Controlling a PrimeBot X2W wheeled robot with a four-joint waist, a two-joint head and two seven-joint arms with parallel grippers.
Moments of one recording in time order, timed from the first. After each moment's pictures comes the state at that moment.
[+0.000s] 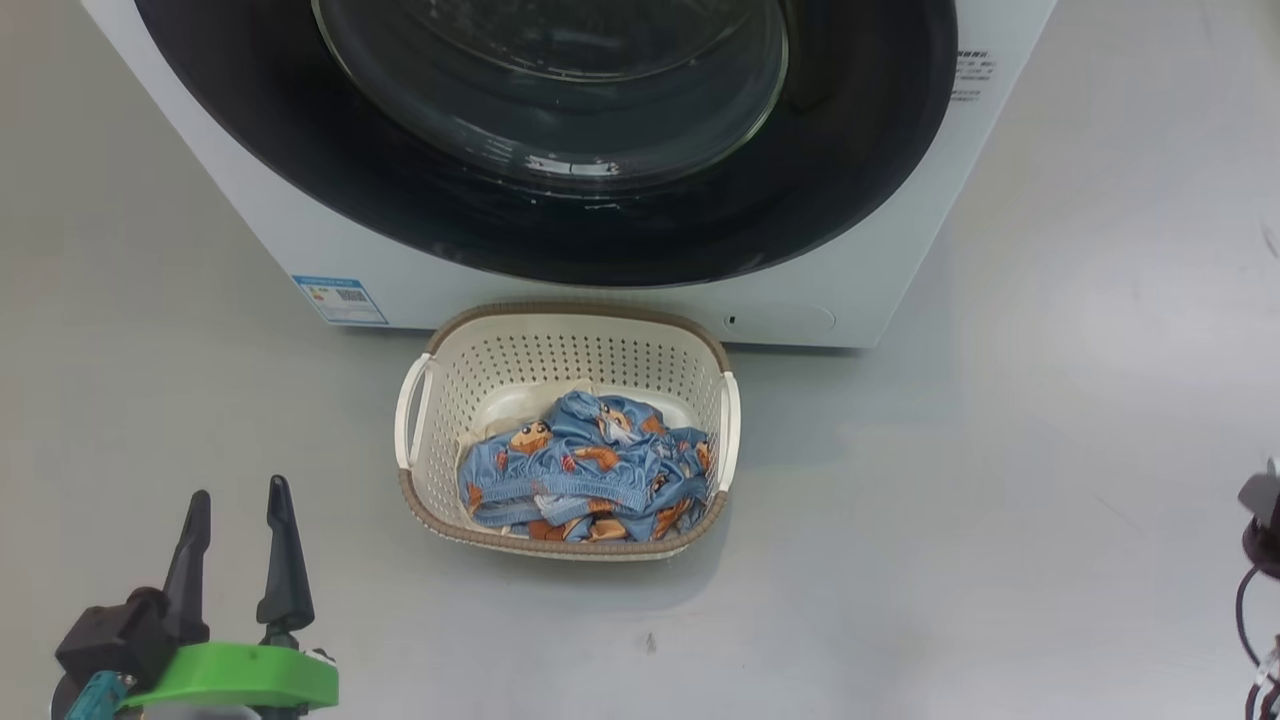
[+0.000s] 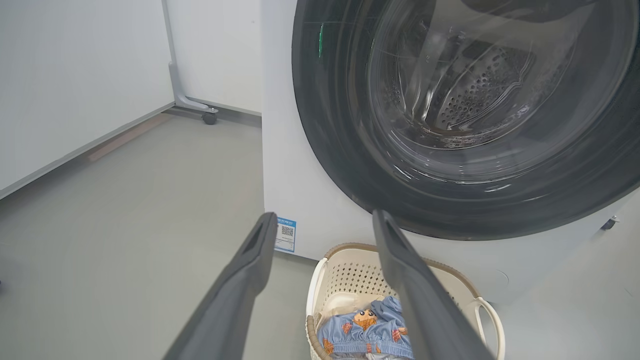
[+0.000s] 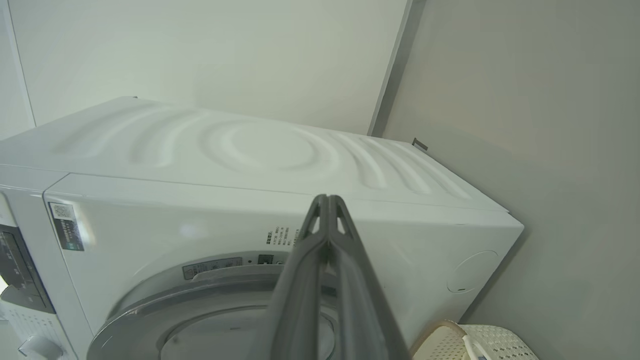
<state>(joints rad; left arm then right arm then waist) -0.08 0.04 -0.03 0.17 -0.27 -0.12 -0.25 -0.23 -0.23 -0.25 0.28 1.55 0.12 0.08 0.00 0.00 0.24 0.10</state>
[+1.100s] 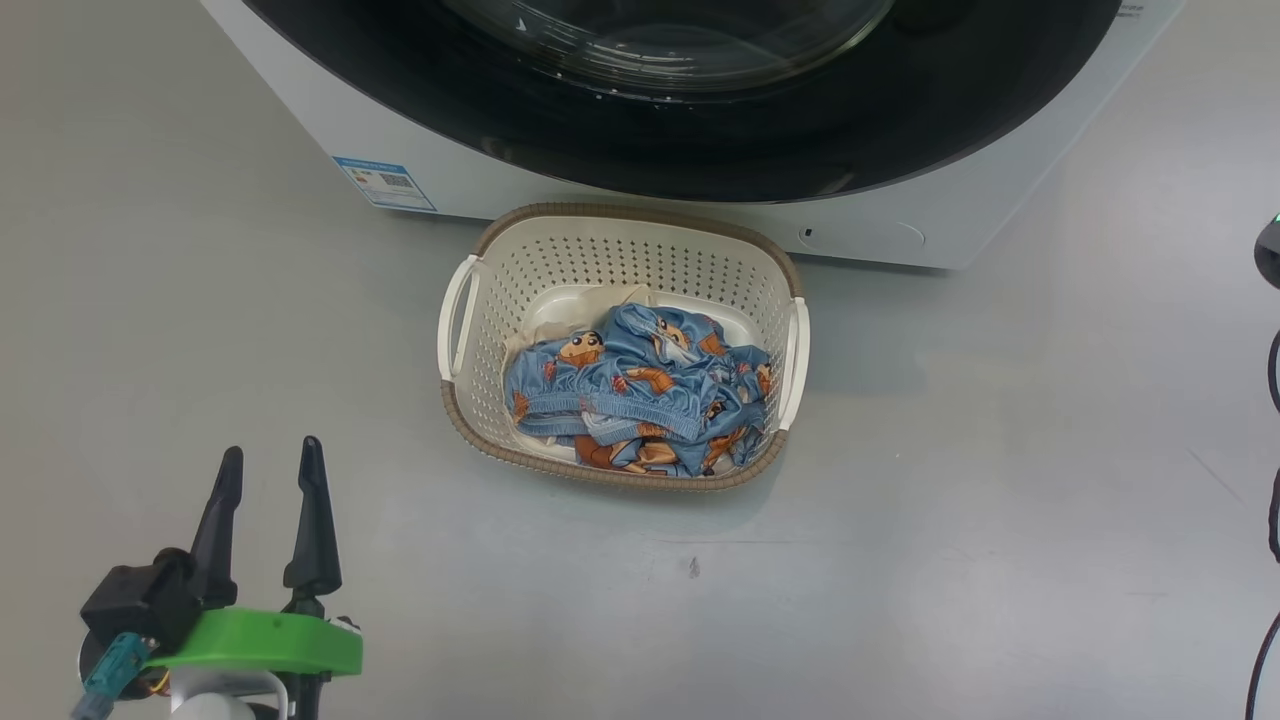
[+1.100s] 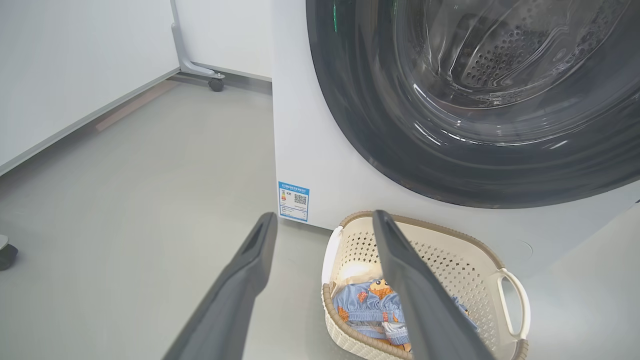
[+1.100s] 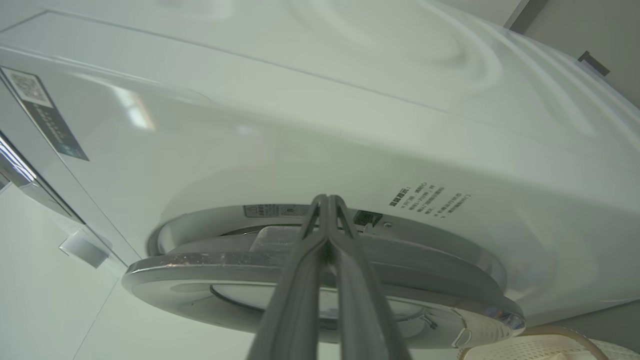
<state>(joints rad) -0.14 0.03 -0.08 0.17 -0.28 -0.12 -0.25 -0.63 -0.31 -0.09 0.25 1.56 0.12 0.28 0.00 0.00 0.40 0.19</state>
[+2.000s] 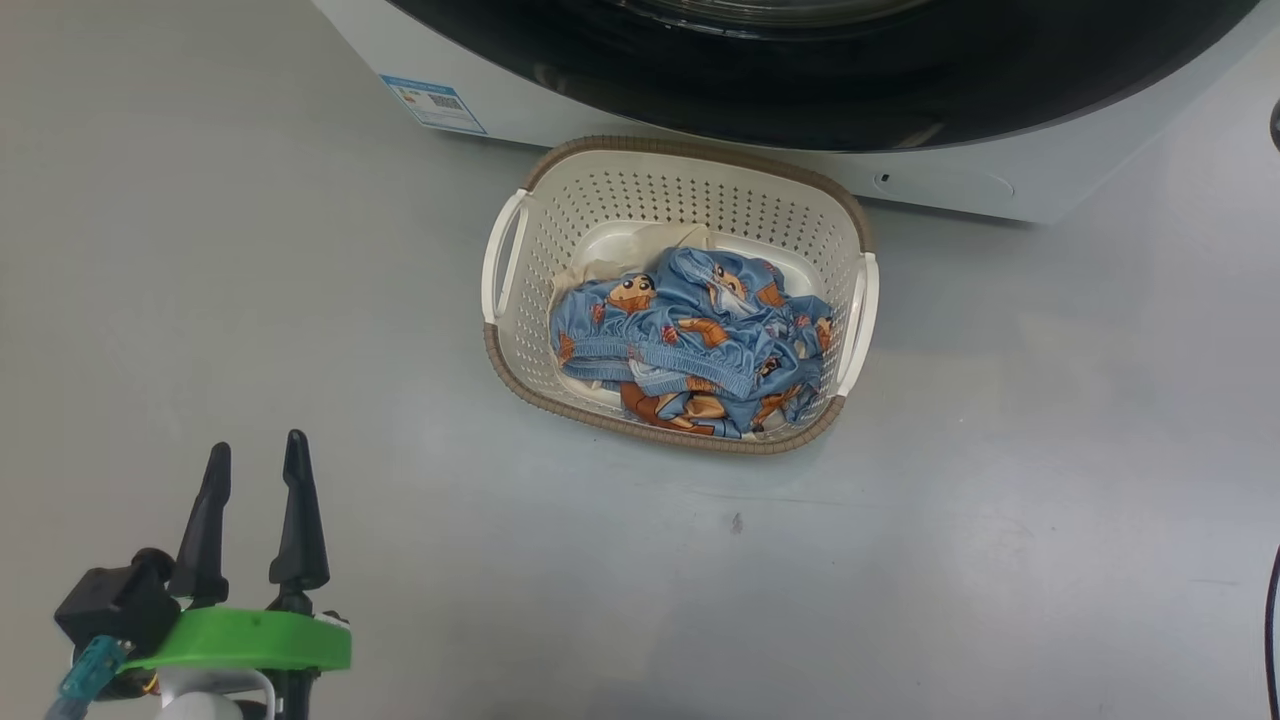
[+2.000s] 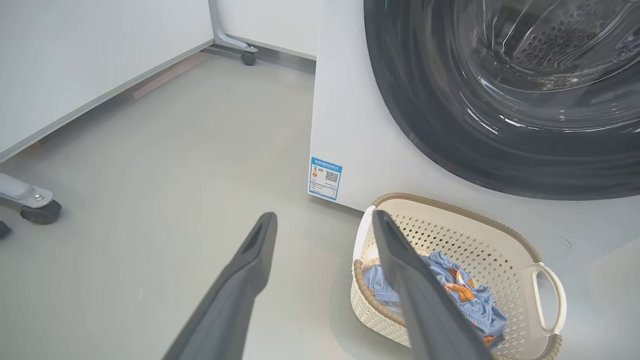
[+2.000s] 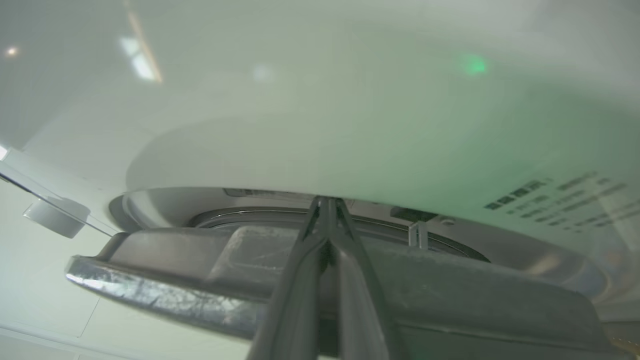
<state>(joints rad) -0.14 0.03 -0.07 0.16 -0.33 -0.12 -0.25 -0.81 -0.33 -0.02 0.26 1.55 0.12 0.35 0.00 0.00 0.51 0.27</state>
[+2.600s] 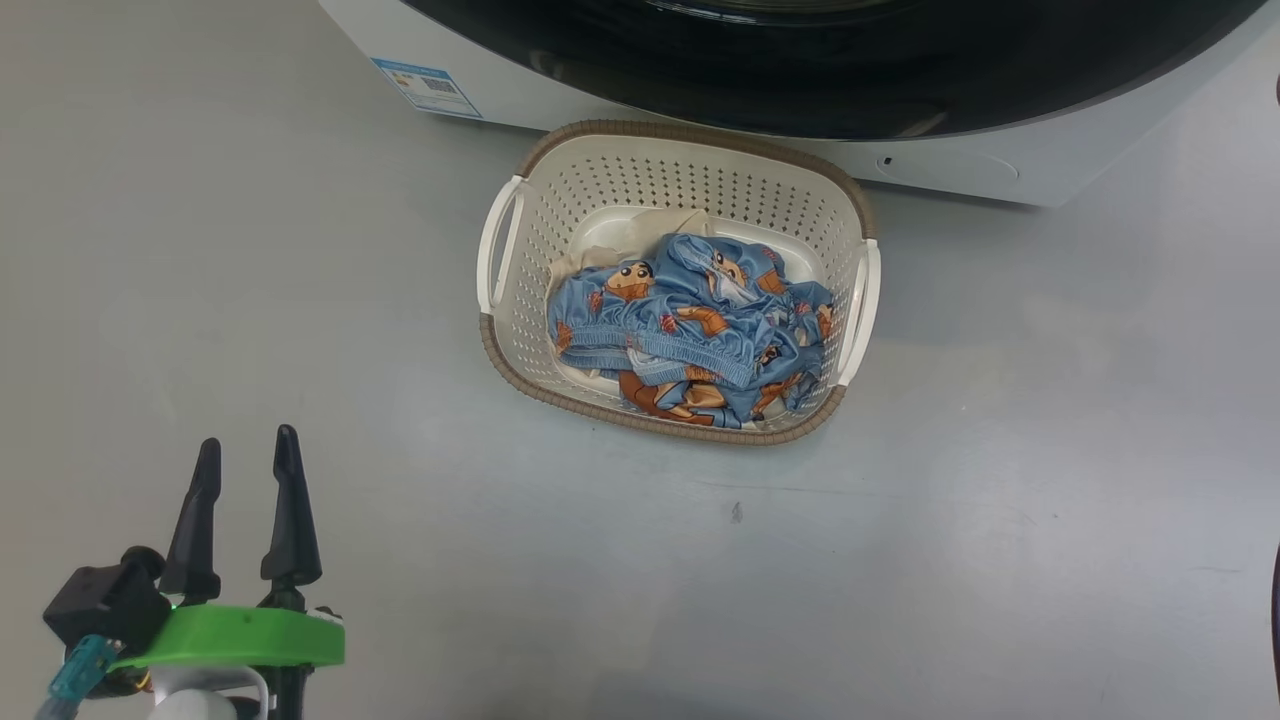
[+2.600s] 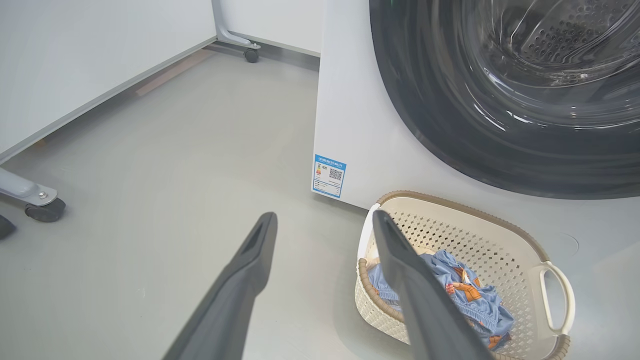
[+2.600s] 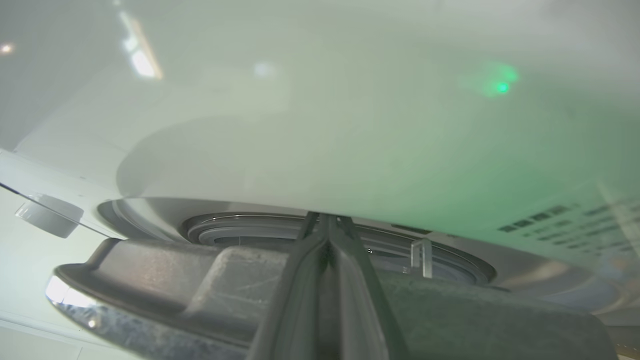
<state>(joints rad) -0.14 0.03 -0.05 0.15 -0.33 -0.12 -0.25 -0.86 -0.33 0.00 0.28 1.55 0.12 0.37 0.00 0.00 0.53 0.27</state>
